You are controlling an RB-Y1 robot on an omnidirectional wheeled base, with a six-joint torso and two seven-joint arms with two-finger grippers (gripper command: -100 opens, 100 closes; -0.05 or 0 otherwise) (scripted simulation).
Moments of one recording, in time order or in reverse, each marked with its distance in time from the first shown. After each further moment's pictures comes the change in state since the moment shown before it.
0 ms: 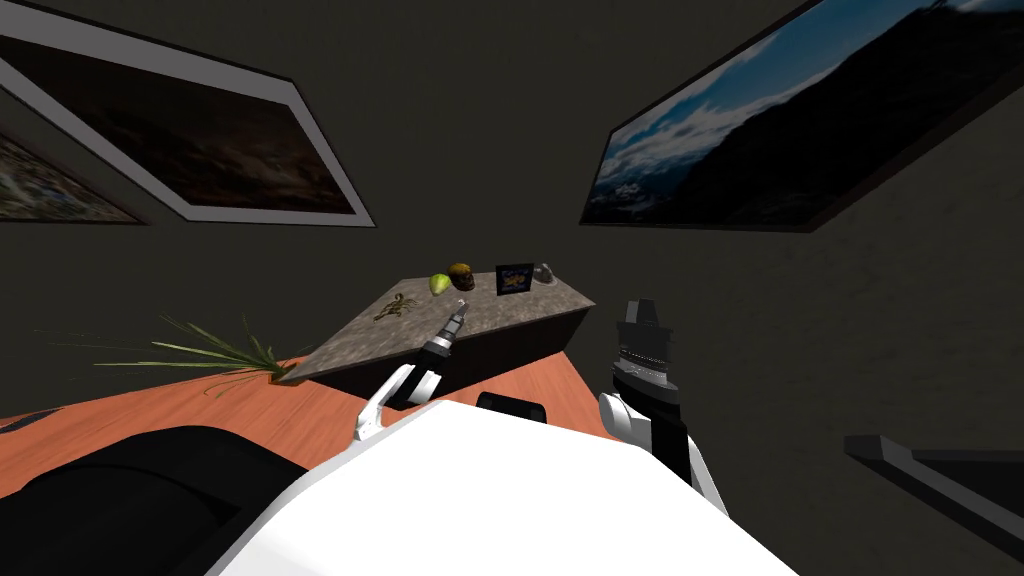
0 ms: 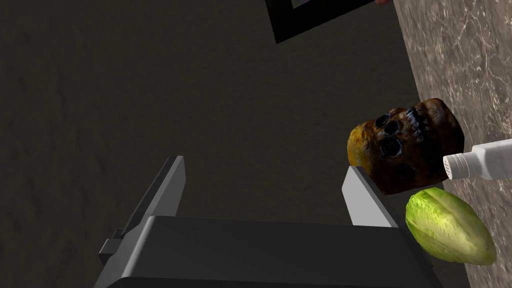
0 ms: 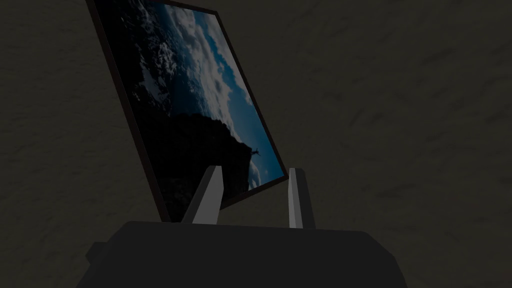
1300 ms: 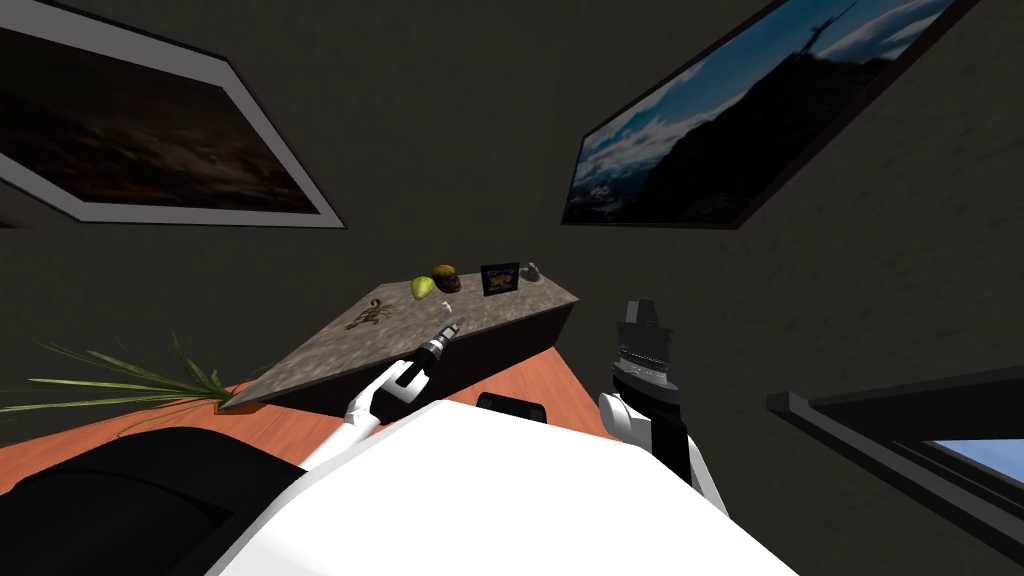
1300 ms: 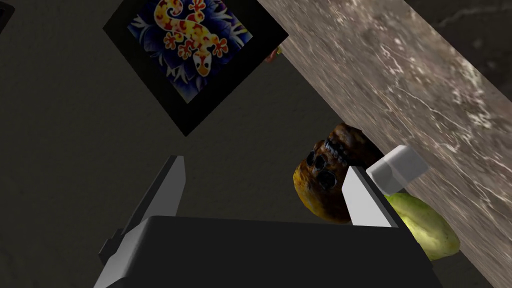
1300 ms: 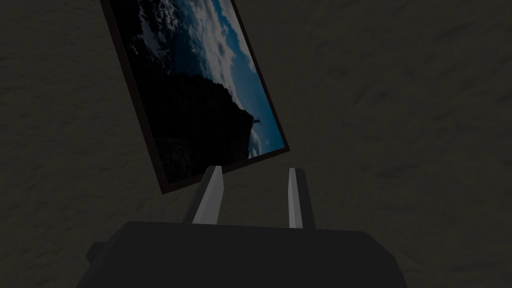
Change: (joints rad) left arm -0.051 0.209 -0.011 0.209 -0.056 0.218 -0.061; right arm 0.000 0.000 0.000 0.000 0.000 0.000 0.000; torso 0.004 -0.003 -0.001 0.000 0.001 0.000
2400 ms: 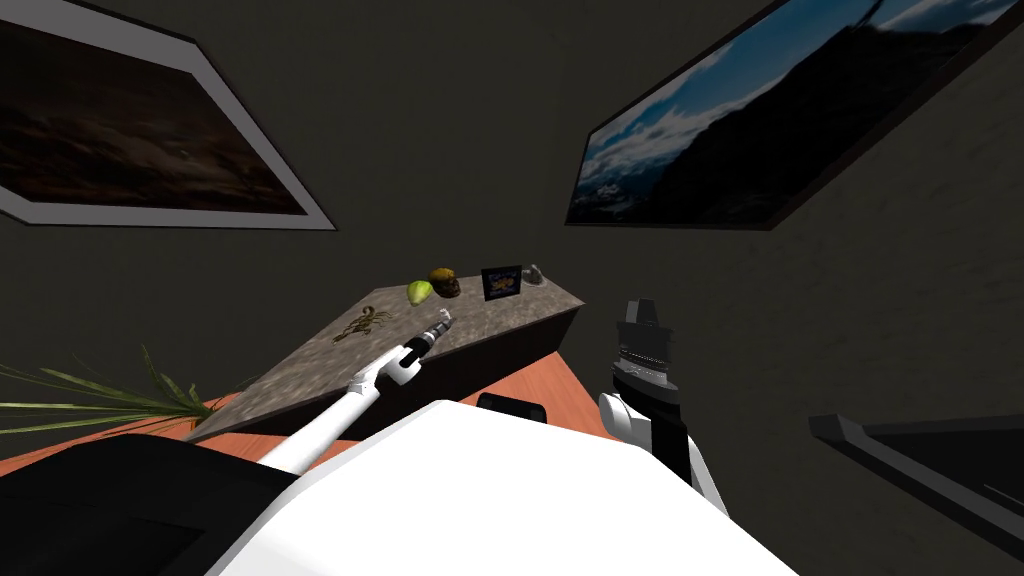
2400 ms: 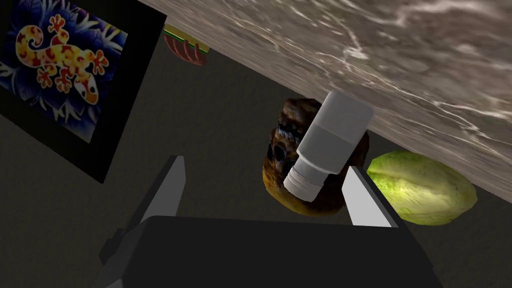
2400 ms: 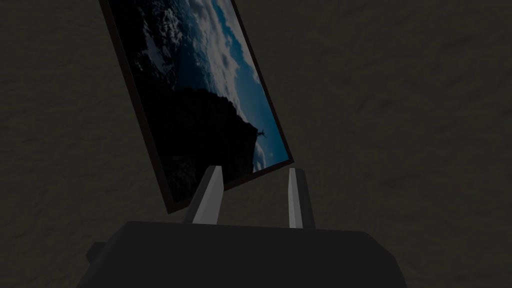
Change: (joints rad) left arm -0.154 0.162 -0.009 0.250 -0.101 0.105 -0.026; right arm 0.000 0.000 0.000 0.000 0.000 0.000 0.000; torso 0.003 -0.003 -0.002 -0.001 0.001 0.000
